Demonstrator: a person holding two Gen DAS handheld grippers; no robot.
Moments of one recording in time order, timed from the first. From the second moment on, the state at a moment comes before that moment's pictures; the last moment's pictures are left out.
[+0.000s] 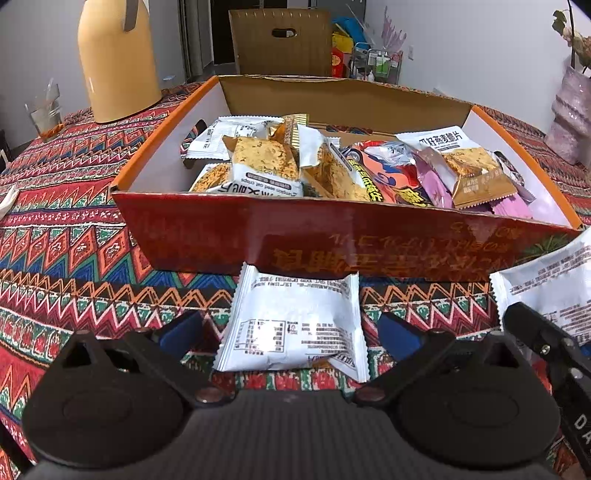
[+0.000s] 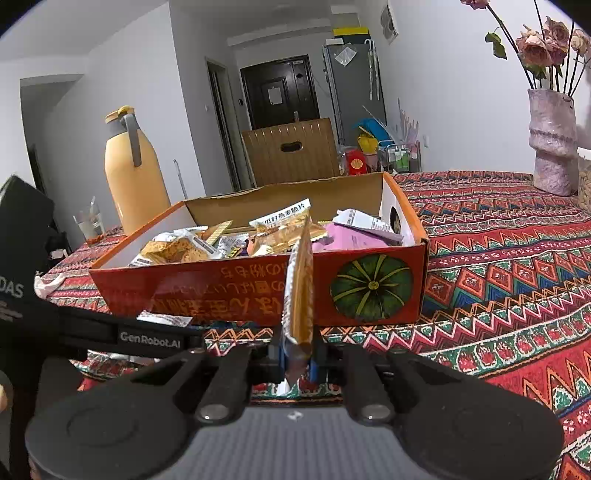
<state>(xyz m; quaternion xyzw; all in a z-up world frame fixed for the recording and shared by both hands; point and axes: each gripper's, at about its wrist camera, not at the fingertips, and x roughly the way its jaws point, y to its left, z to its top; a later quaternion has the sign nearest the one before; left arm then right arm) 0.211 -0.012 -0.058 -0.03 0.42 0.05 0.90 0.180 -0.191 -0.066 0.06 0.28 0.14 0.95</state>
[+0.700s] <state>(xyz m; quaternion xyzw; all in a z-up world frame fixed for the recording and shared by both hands) 0.155 -0.005 -0.003 -0.04 0.32 0.01 0.95 0.168 -0.191 -0.035 0.05 0.25 0.15 0.96</state>
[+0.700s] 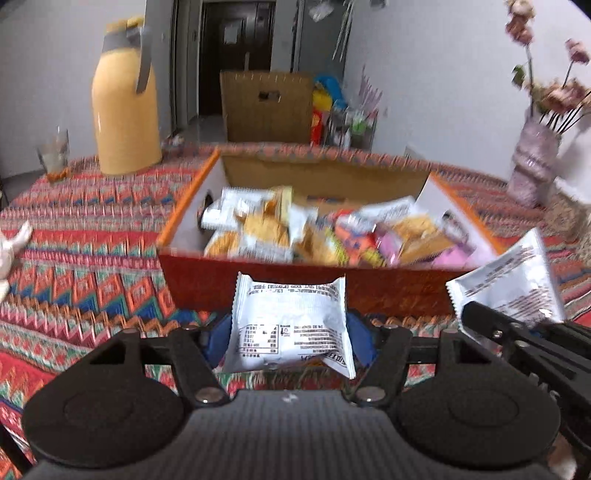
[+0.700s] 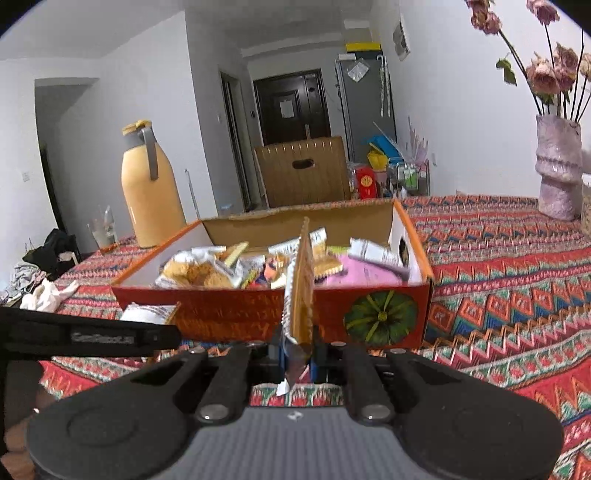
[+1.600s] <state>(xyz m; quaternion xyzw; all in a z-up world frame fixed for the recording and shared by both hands) 0.246 0.005 0.041 -0.06 0.22 0.06 0.97 0.284 -0.183 0.001 0.05 0.19 0.13 0.97</state>
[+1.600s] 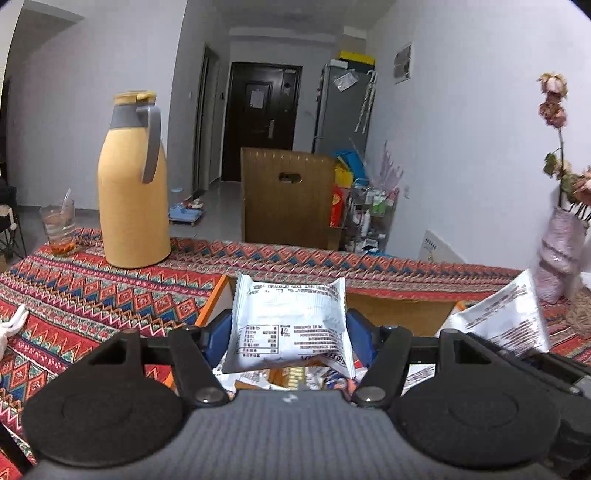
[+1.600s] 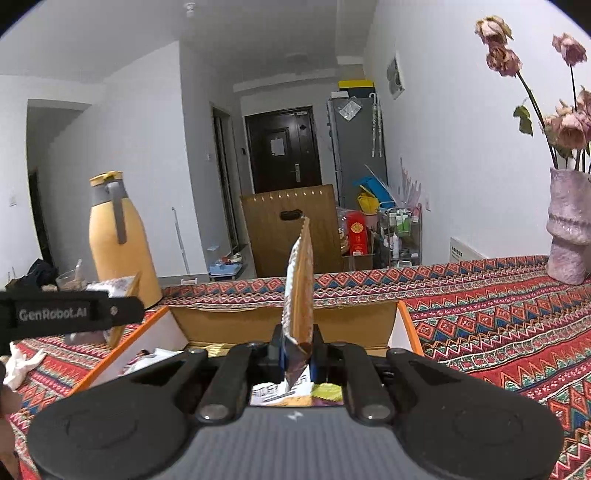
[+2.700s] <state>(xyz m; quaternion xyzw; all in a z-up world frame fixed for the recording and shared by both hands) 0.222 0.017 0.047 -0.07 0.22 0.05 0.97 0.274 -0.194 -0.006 0.06 0.19 0.10 0.97</state>
